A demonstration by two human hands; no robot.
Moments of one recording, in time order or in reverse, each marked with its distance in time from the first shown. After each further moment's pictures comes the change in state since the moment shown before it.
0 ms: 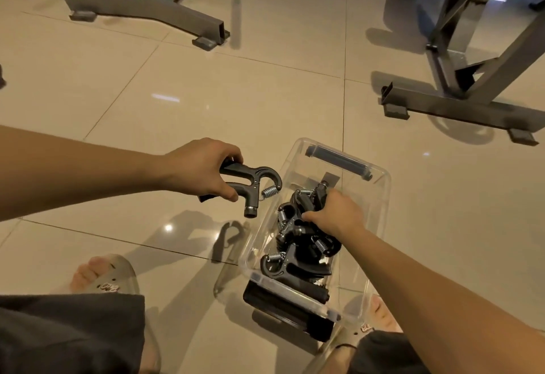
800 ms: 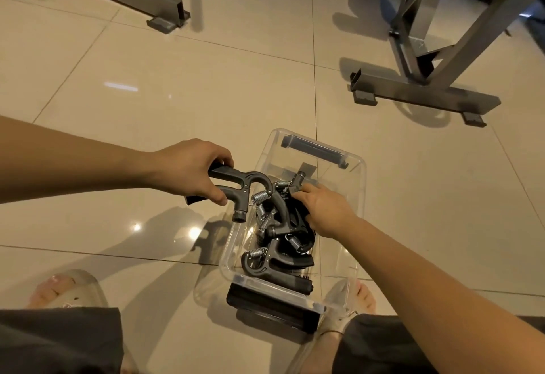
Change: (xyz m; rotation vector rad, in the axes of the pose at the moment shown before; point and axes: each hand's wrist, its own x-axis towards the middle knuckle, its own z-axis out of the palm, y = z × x) left_hand 0.035 -0.006 0.018 -0.064 -0.126 0.136; right_hand -0.002 0.024 -0.007 -0.401 -0.044 -0.480
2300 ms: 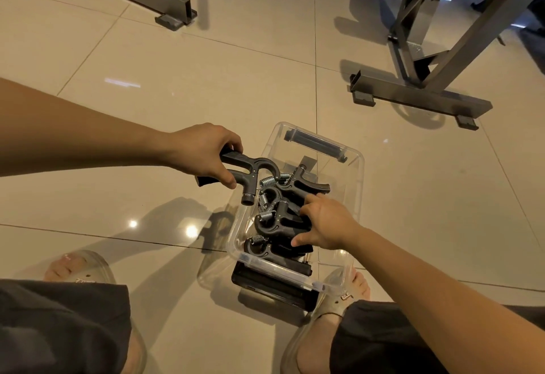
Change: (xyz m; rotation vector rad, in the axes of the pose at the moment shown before) left_hand -0.006 0.010 -0.007 0.030 0.023 0.033; right_hand -0.044 -0.020 -0.001 0.007 -0.143 -0.035
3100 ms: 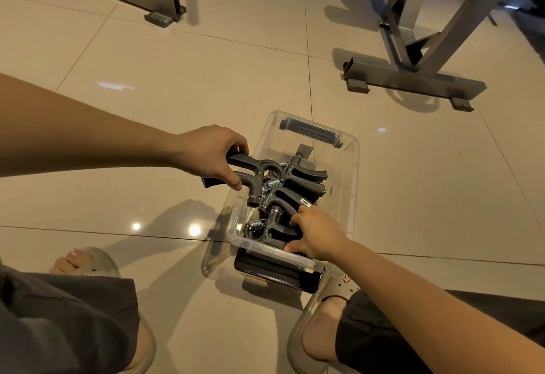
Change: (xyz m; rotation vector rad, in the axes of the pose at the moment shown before) left_hand -0.003 0.019 0.016 0.035 -0.038 0.047; right_hand -0.026 -0.038 0.038 0.213 0.044 0.118
